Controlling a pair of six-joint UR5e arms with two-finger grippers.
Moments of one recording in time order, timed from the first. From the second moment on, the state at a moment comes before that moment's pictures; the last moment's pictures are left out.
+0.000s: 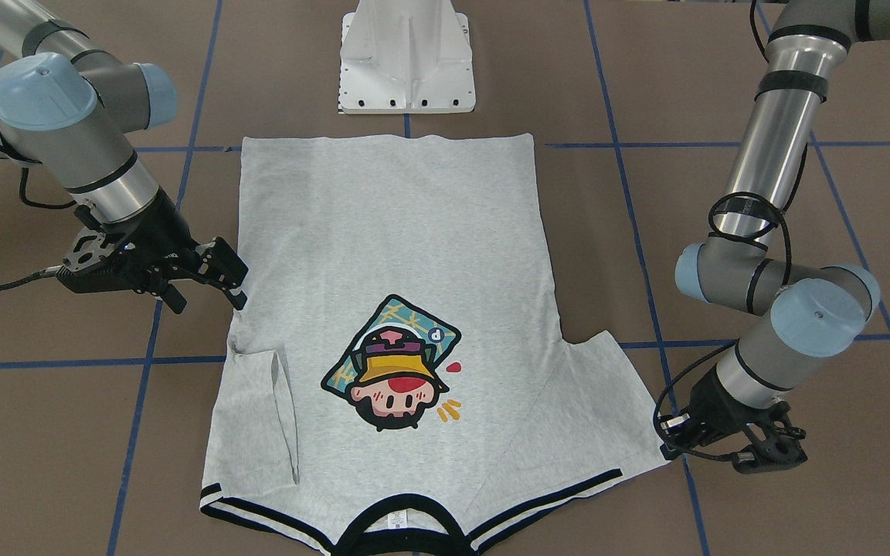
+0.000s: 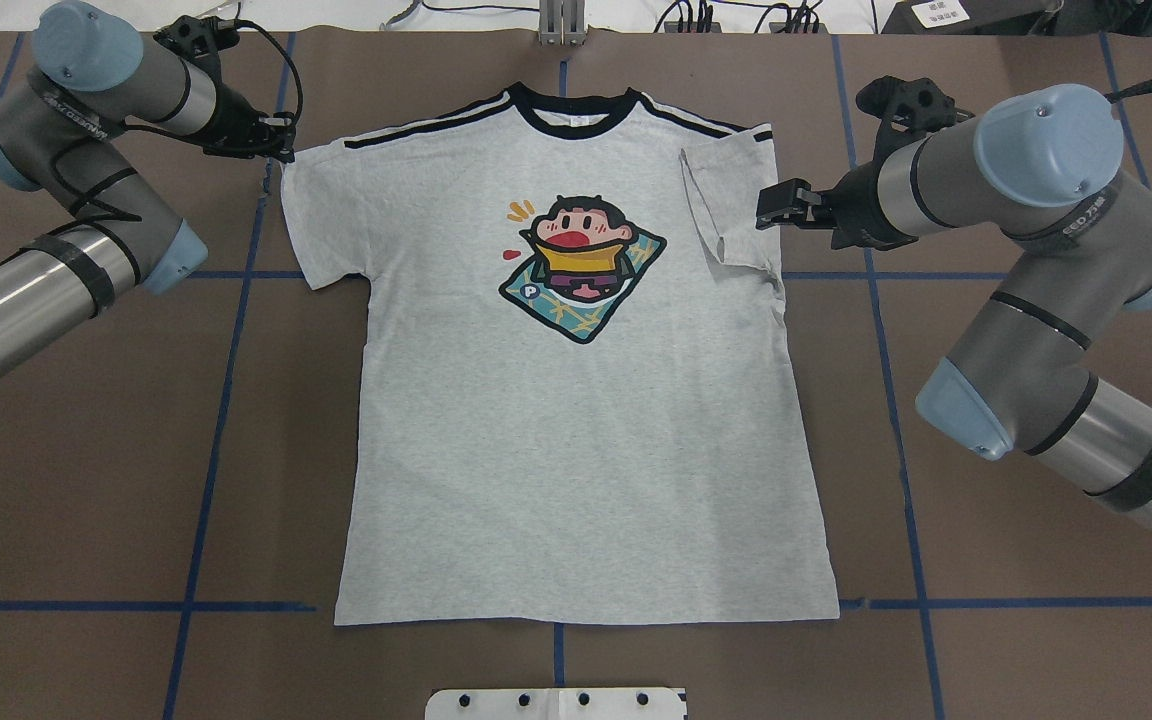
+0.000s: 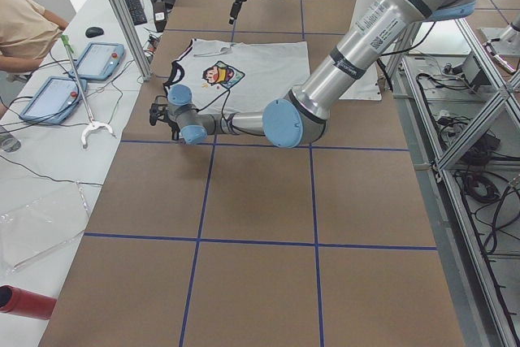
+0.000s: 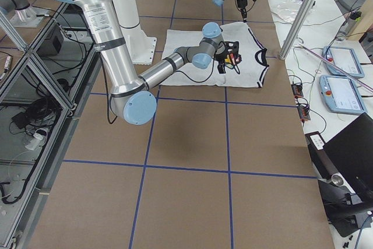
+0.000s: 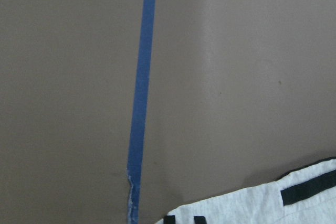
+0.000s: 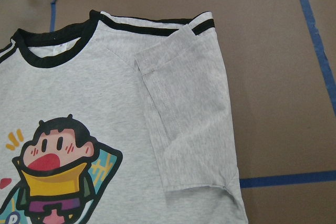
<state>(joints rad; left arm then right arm) -0.99 -2.33 -0.75 -2.61 -2.08 -1.11 0.82 -1.20 1.72 -1.06 1.92 1.26</state>
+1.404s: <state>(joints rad) -0.84 -2.54 -0.67 -2.71 -1.84 -1.44 0.81 -1.19 1.68 -1.06 1.87 1.25</state>
